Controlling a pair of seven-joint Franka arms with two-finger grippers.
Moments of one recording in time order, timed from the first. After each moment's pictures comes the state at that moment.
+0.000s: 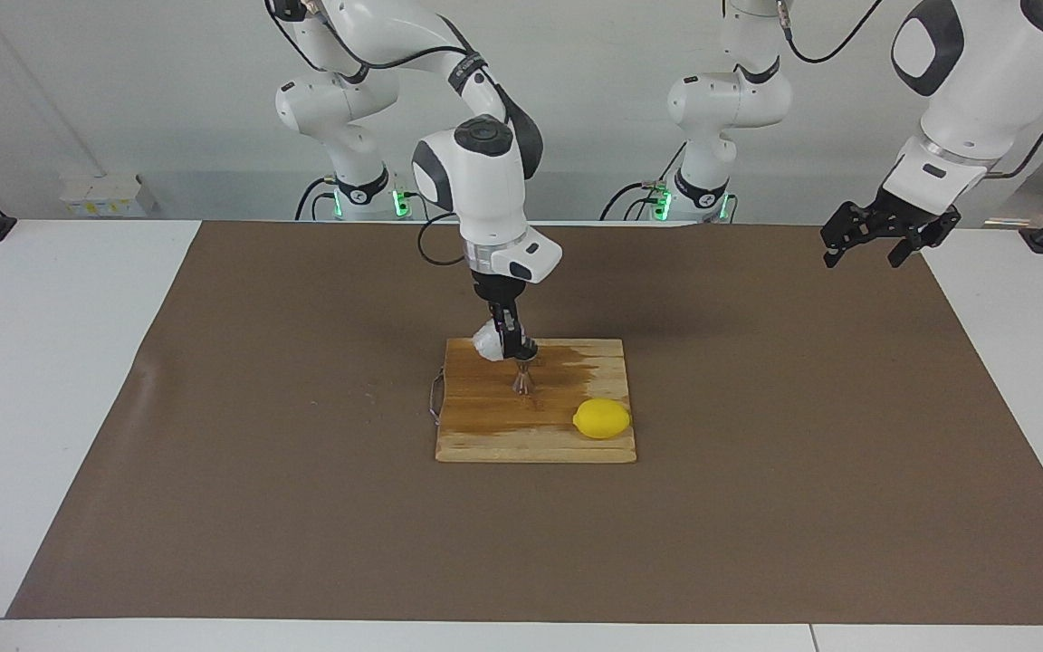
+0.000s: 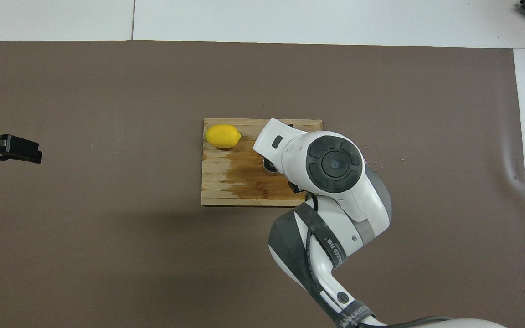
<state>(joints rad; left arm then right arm) -0.03 -0.05 0.01 -1.69 -0.01 1.63 0.04 0.53 0.21 0.00 -1.84 -0.02 2.26 -1.23</state>
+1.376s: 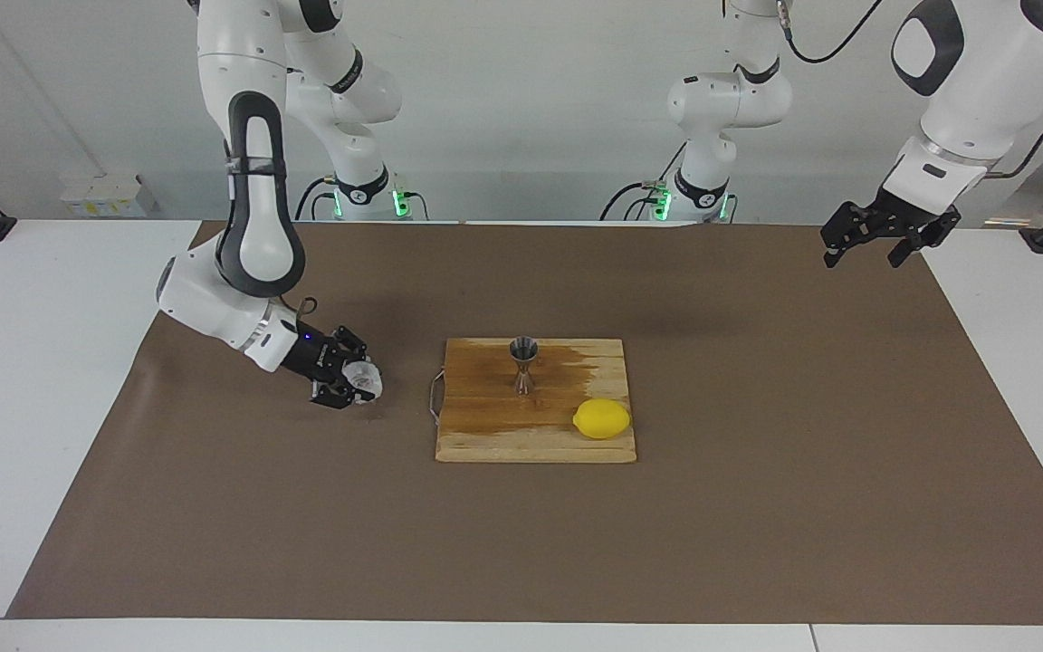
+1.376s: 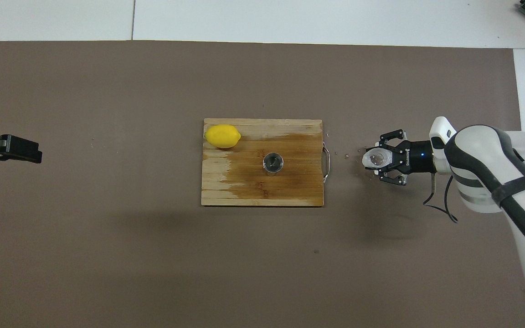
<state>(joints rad) -0.03 -0.05 0.01 -1.69 -0.01 1.63 0.04 -0.06 0.33 -0.01 -2.08 0.99 2.16 -2.29</state>
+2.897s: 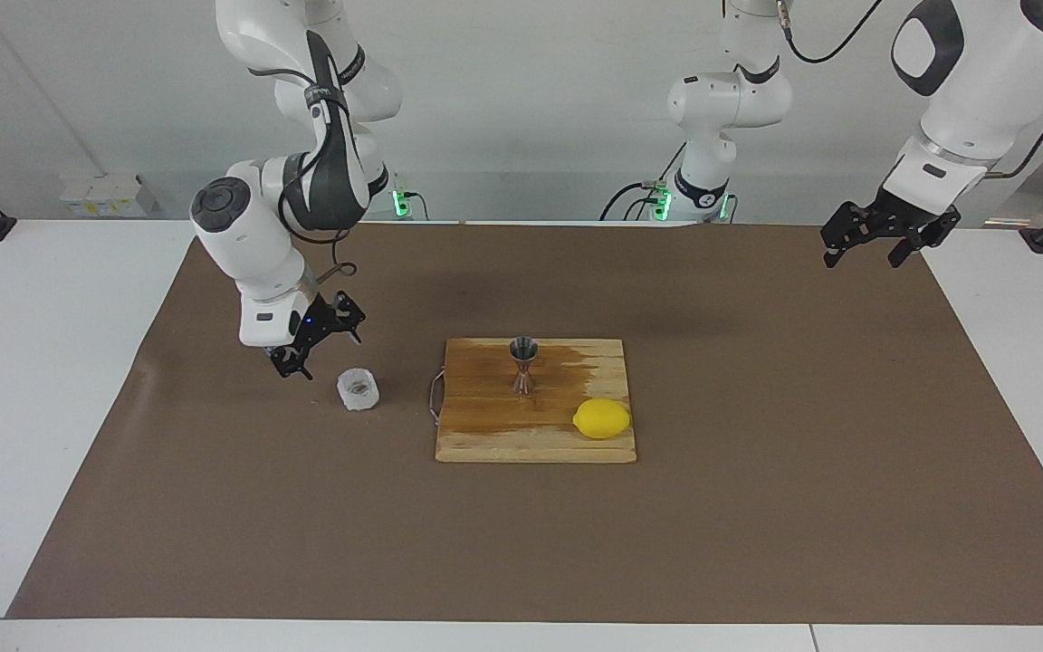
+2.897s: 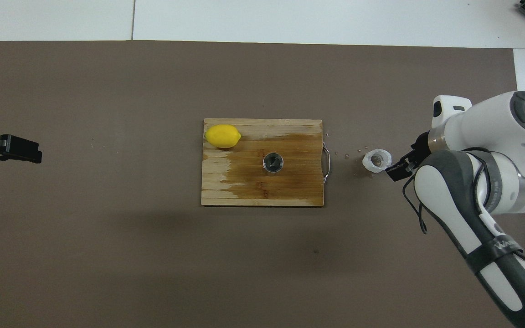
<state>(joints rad) -0.03 -0.05 0.01 -1.69 -0.01 1.63 0.04 0.07 0.11 0.00 -1.98 0.08 2.05 -0.59</state>
